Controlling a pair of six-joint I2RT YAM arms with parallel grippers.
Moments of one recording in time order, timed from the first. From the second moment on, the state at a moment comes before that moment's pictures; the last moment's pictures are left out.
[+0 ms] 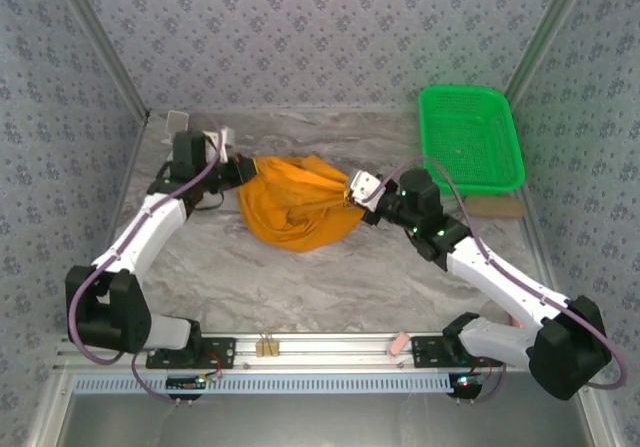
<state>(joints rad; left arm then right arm) -0.20 1.38 0.96 -0.26 0.52 -0.49 0.59 1.12 0.72 0.08 -0.24 -0.53</state>
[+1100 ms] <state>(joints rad) -0.60 1.57 0.94 -0.44 -0.02 -0.36 0.84 1.62 0.87 -0.26 0.13 0.53</state>
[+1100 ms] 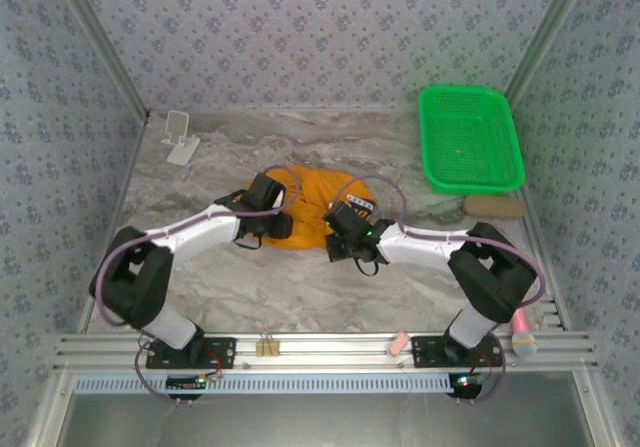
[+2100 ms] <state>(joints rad) -0.62 1.60 0.98 -0.47 0.03 -0.33 0.81 1.67 0.96 -0.44 0.29 0.93</state>
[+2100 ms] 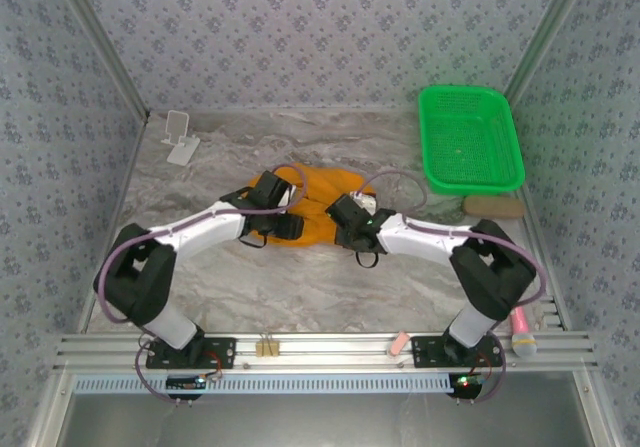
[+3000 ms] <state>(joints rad) -0.64 1.51 1.02 -0.53 0.14 -0.38 0.78 1.58 0.90 -0.29 0.11 0.74</state>
